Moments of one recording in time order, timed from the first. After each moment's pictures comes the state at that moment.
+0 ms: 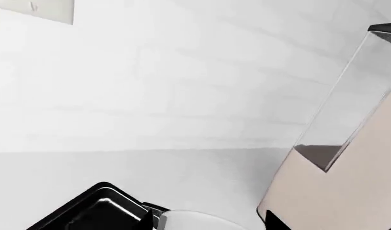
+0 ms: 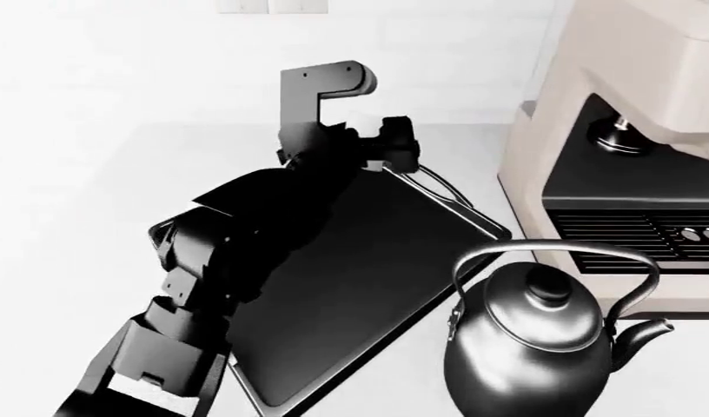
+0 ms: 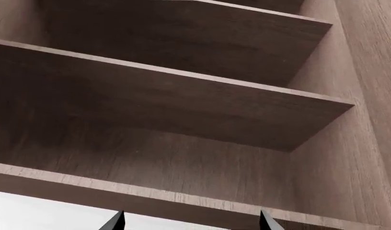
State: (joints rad) left arm -1.08 -0.03 0.44 -0.35 -0.84 -0.62 -0.24; right arm 1.60 0.88 0.11 -1.04 2.23 1.05 1.56
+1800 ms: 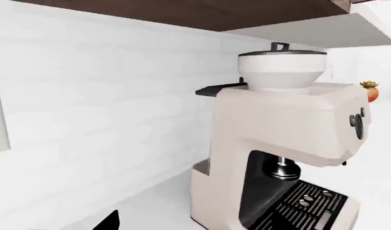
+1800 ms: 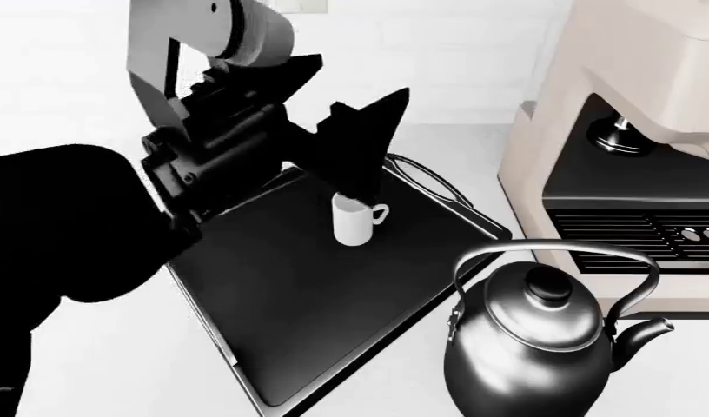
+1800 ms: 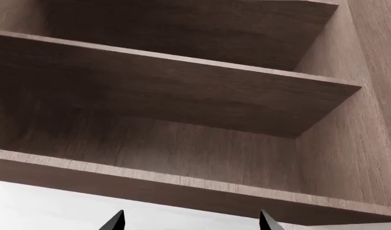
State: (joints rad) left arm -1.18 -0.51 0.41 0.40 -1.46 -0.89 -0.38; right arm 1.46 0.78 0.29 -1.05 2.30 1.17 1.57
